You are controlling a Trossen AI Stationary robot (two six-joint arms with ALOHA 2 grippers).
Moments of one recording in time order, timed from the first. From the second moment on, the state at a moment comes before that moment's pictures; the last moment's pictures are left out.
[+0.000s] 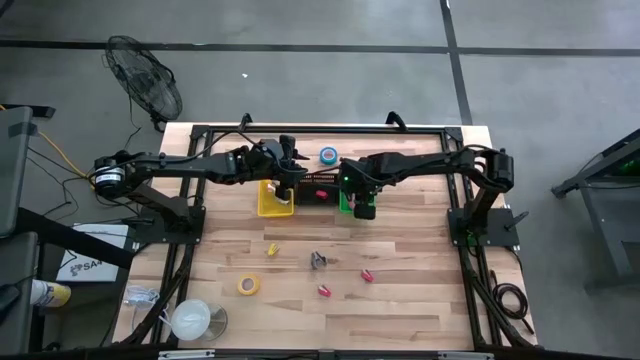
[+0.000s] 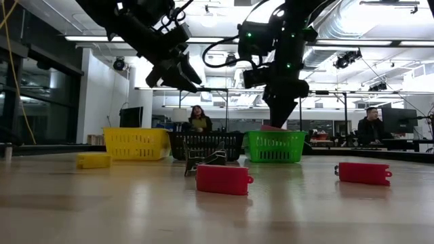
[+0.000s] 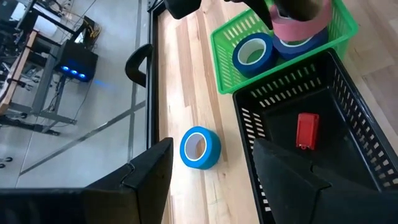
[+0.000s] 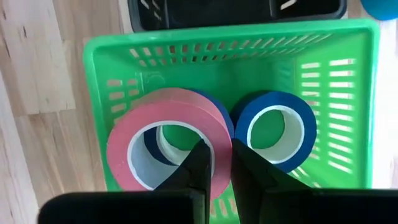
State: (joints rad) left arm 0.28 1.37 0.87 -0.01 -0.14 0.76; right arm -0.22 1.77 1.22 -0.77 0.07 -0.10
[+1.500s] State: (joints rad) left arm 0.28 1.37 0.87 -0.04 -0.14 0.76; right arm -0.33 1.71 1.27 -0.62 0.10 -0.25
